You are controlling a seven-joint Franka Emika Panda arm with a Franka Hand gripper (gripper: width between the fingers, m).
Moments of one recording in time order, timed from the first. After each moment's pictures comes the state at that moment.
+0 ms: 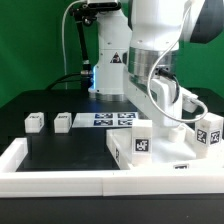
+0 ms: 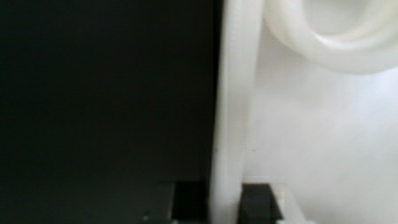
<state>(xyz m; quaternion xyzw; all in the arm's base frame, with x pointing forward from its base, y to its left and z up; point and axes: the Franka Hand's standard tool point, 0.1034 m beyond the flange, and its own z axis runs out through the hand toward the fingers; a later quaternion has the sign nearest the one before) 0.474 0.027 0.026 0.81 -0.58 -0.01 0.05</state>
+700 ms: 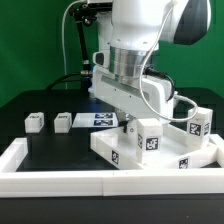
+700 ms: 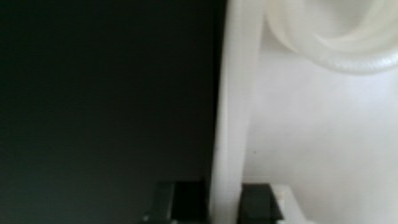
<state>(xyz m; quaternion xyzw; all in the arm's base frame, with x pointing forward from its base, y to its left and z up) 0.472 -0.008 0.027 0.90 -0.44 -0.01 0.06</state>
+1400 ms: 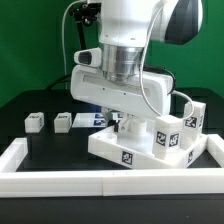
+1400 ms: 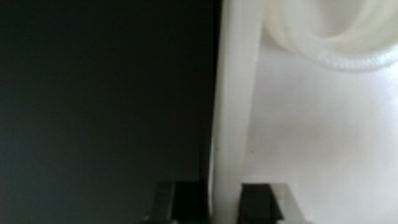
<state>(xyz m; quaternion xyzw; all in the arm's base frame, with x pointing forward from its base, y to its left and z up) 0.480 -0.029 0.033 0.97 -0.24 0.00 0.06</state>
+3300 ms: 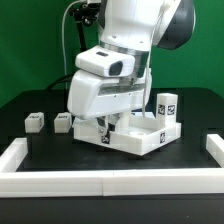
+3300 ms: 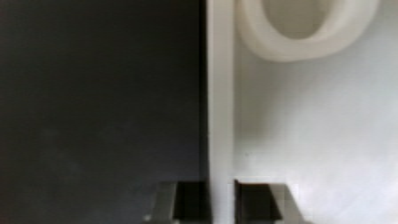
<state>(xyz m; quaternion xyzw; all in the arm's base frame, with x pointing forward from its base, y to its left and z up) 0.511 -0.038 0.037 0.87 0.48 -0.06 0.10</state>
